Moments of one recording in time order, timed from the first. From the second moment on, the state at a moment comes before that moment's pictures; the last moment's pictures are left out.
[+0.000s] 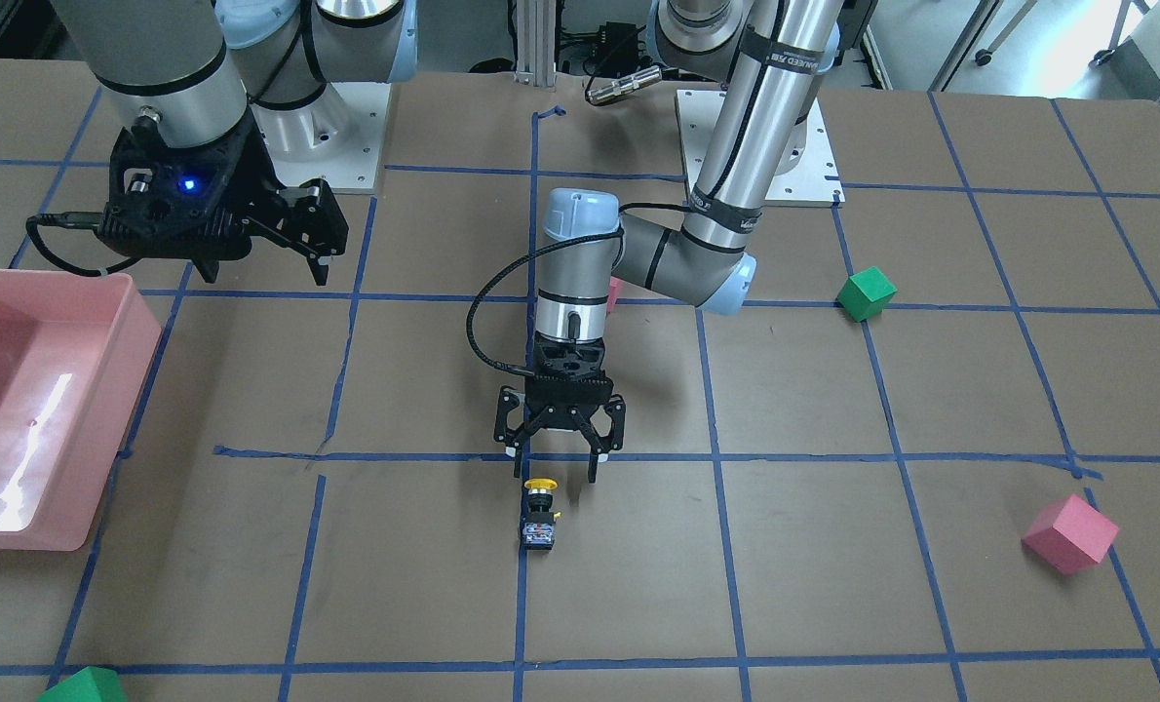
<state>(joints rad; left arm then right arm) -1.98 -2.21 -2.03 0.26 1.77 -0.31 1.62 -1.53 1.57 -1.65 -1.60 0.04</state>
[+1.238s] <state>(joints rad) -1.98 -2.28 -1.99 0.30 1.76 -0.27 1.62 -1.53 1.57 -1.65 -1.60 0.04</state>
